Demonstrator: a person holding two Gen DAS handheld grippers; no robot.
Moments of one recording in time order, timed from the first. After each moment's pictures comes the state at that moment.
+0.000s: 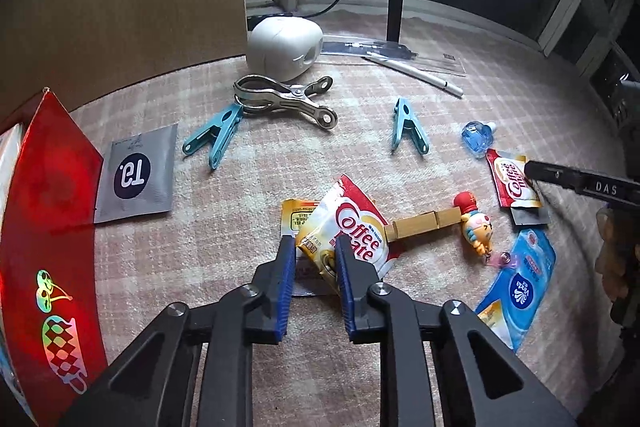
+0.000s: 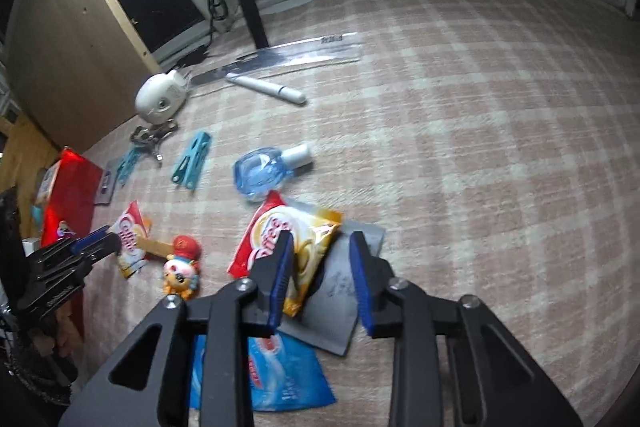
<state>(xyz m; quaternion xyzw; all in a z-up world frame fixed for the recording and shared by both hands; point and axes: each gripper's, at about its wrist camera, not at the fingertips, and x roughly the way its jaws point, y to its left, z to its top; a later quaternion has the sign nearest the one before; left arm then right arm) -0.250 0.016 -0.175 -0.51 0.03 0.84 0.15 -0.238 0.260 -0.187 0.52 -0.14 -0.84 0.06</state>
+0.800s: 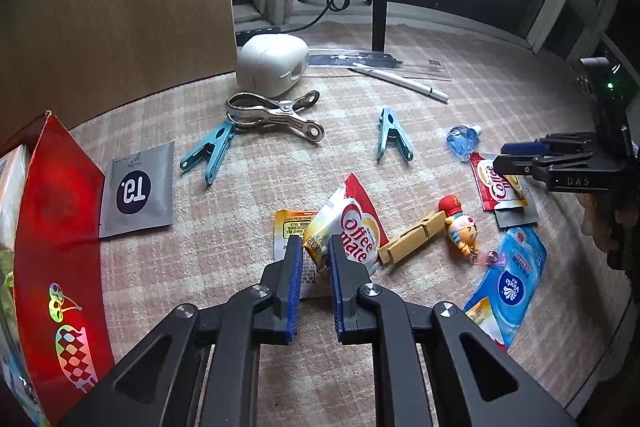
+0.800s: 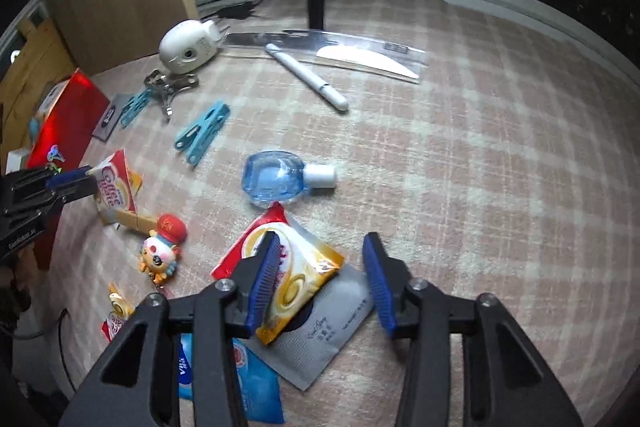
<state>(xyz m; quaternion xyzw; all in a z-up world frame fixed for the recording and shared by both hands) -0.247 0.021 -0.164 -0.50 0.04 0.85 0.17 -0.267 0.238 -0.191 0.55 -0.02 -0.82 0.17</state>
